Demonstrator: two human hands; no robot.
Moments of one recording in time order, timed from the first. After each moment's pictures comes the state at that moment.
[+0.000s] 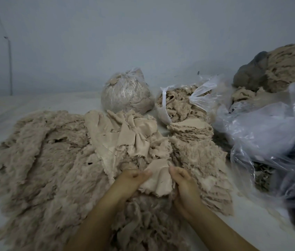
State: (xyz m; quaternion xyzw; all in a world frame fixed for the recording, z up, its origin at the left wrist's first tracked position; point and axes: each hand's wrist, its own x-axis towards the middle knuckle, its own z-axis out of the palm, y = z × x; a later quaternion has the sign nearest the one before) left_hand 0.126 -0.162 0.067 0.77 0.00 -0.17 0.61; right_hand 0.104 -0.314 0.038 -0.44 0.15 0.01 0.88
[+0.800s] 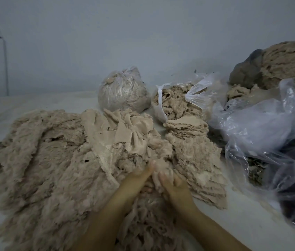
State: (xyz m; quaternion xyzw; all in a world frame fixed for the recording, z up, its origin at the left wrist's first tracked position) left_hand 0.122 -0.184 0.053 0.75 0.02 -0.20 0.63; right_hand 0.080 -0.312 0.028 -0.64 0.06 -0.02 0.77
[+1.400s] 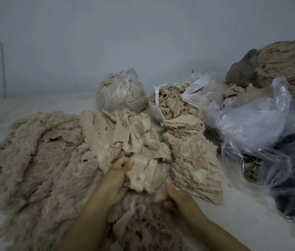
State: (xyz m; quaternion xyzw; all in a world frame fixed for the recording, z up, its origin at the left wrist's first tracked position) left_hand 0.124 -0.163 0.069 0.59 0.07 -0.13 0.79; right_hand 0.061 -0.332 0.014 -0.65 0.09 0.14 0.74
